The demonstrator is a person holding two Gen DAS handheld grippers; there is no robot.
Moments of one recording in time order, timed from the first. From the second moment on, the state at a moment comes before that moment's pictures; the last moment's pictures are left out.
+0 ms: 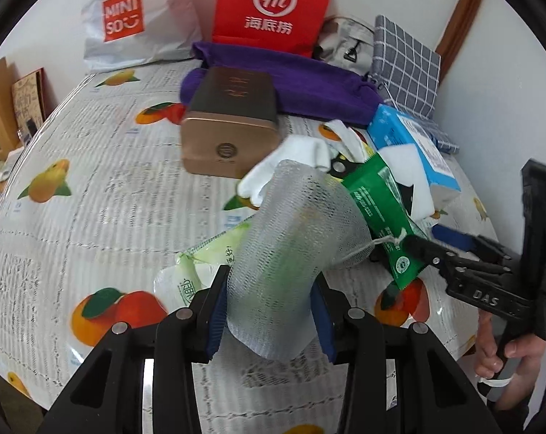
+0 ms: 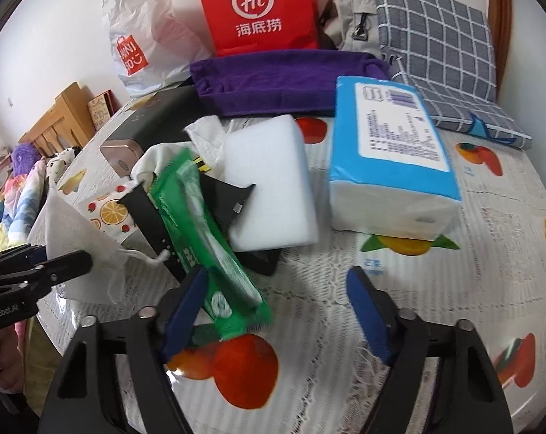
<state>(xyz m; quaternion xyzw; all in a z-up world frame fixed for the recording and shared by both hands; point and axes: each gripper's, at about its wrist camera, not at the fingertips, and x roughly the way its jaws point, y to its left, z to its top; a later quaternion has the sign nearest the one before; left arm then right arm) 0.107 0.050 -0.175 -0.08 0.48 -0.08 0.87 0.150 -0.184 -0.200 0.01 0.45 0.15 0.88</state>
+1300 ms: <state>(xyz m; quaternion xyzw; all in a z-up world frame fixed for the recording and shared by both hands) 0.091 0.068 -0.159 -0.12 0.47 -0.06 0.87 0.102 -0.259 -0.212 0.03 0.48 0.13 0.87</state>
